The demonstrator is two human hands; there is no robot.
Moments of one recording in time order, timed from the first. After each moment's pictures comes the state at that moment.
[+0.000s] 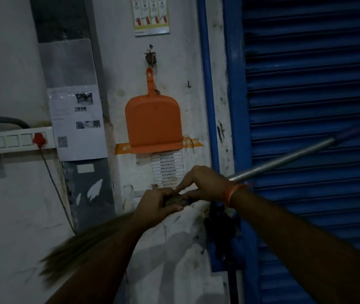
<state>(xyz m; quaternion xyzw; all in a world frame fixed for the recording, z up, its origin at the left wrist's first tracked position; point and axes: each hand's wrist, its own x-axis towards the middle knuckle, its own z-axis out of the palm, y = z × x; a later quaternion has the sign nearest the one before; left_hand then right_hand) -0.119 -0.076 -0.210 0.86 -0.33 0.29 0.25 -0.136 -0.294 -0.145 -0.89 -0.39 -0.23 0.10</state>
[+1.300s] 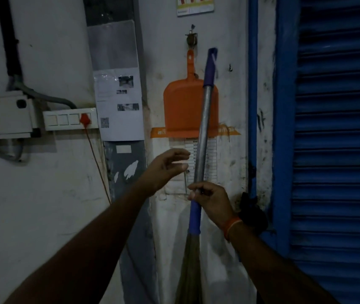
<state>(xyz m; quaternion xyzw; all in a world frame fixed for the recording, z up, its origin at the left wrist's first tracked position) -0.144 -0.005 -0.164 0.77 -0.32 0.17 0.52 -0.118 -0.193 -0.259 -0.62 -0.32 -0.16 0.70</state>
